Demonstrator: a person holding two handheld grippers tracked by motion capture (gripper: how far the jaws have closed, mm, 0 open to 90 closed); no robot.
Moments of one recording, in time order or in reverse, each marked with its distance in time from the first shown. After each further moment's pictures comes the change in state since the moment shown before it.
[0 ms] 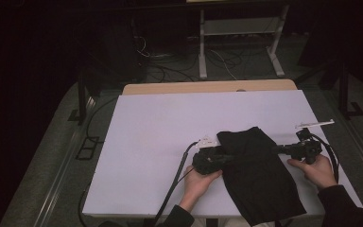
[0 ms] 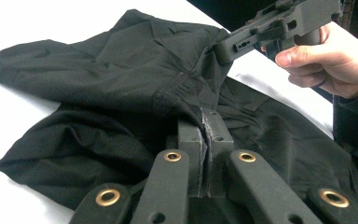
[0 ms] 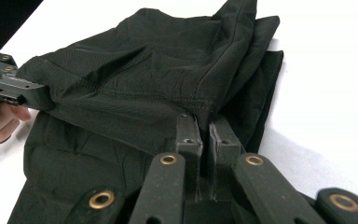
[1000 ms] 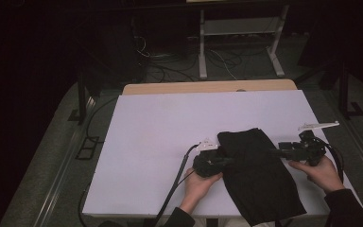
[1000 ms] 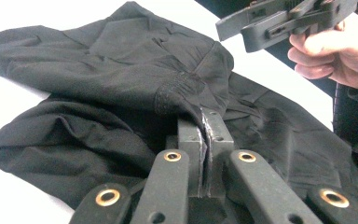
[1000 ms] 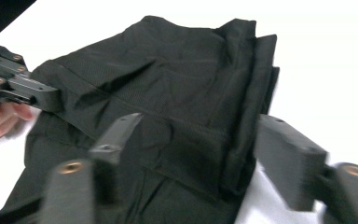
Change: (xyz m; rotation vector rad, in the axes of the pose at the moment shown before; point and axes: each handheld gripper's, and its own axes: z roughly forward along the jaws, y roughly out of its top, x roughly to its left) left arm -0.002 -0.005 0.002 0.012 0.002 0.012; right arm 0.013 -0.001 -0.011 -0.039 -0.038 -0.090
